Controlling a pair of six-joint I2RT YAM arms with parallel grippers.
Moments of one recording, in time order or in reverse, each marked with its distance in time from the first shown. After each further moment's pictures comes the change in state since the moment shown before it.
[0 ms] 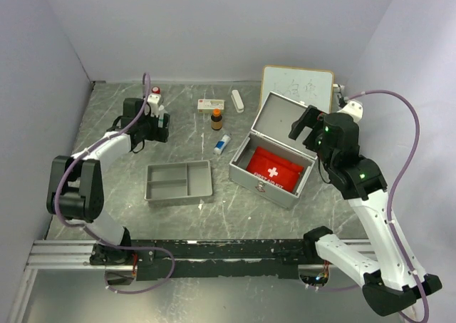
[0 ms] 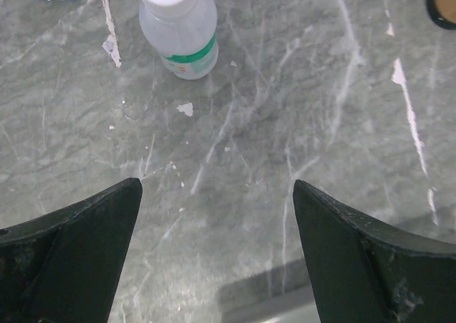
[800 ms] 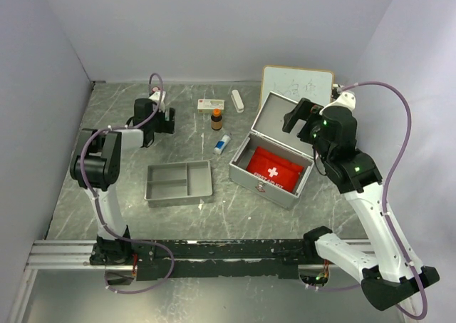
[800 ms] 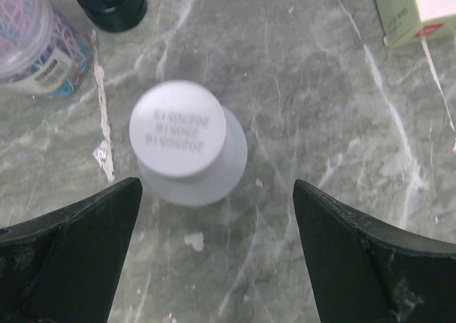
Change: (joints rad) left arm 0.002 0.368 0.057 0.464 -0.024 -0.023; right arm 0.000 0.051 0.012 0.135 -0.095 -0.060
